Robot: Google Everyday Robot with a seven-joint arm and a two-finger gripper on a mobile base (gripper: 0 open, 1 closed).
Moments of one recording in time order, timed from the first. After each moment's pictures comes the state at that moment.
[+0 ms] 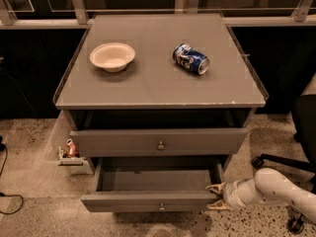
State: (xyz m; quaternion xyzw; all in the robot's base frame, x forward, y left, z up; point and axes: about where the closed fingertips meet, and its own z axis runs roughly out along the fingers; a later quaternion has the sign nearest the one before) arm 0.467 -0.239 0.385 -0.72 0.61 0.12 0.31
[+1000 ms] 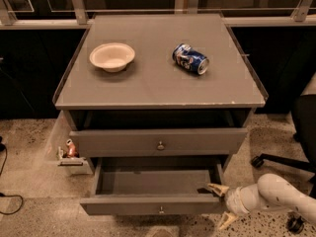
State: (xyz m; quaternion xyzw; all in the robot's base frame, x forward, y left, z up) arm 0.445 -0.241 0.381 -0.73 0.60 0.13 0.31
